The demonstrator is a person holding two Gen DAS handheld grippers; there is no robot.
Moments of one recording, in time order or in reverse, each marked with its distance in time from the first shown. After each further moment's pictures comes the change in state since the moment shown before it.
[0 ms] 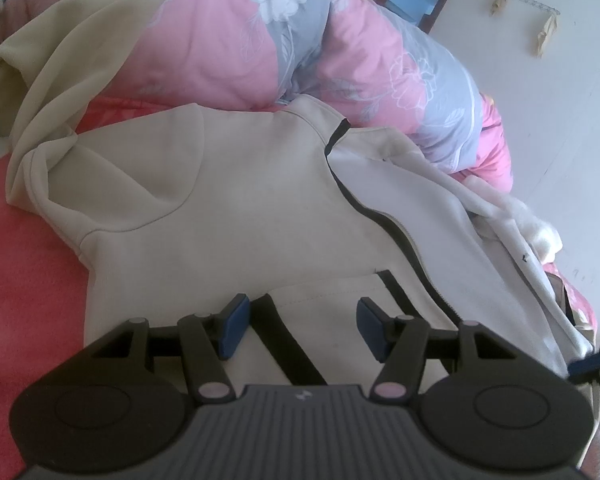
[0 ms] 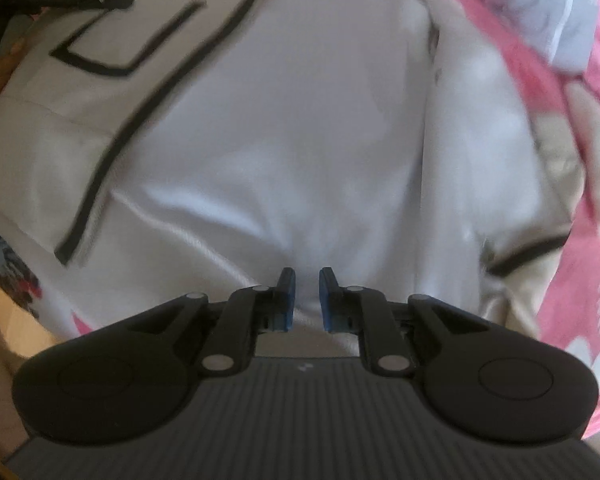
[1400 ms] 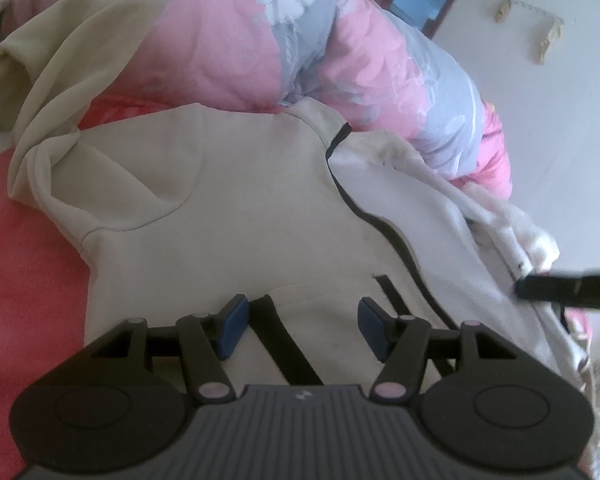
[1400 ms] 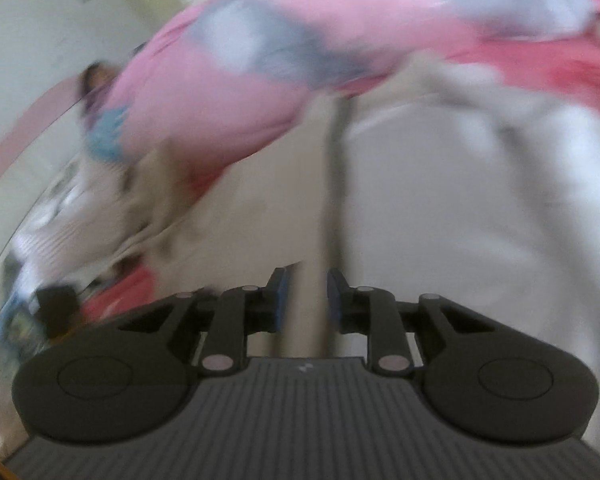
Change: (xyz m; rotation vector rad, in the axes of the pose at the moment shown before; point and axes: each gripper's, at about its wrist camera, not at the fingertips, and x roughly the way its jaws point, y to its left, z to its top) left arm -0.003 0.002 0.002 -0.056 -0.013 -0.008; right arm 0.021 0.010 0.069 0.518 -0.481 0.485
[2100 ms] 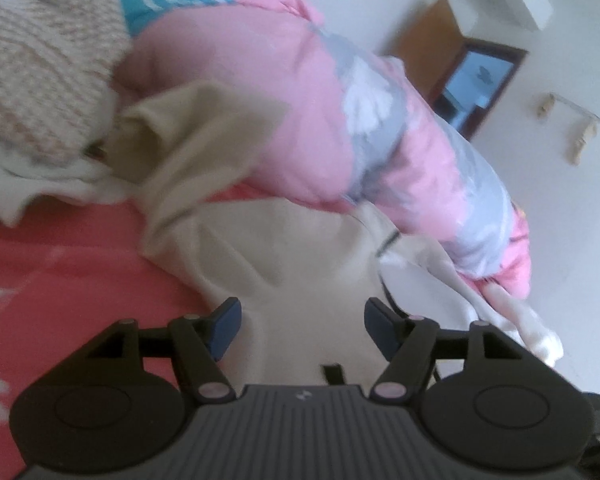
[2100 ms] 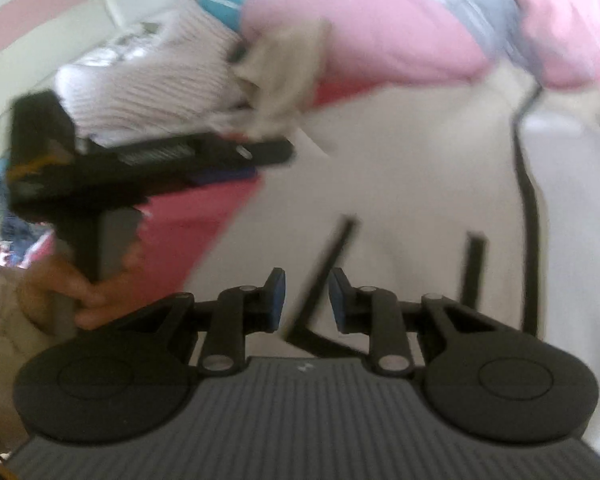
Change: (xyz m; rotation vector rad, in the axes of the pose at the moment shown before) left arm -0.083 0.043 0.018 -0.173 -0.228 0.110; right arm 0.078 0.135 -0.032 -0.395 0.146 0.041
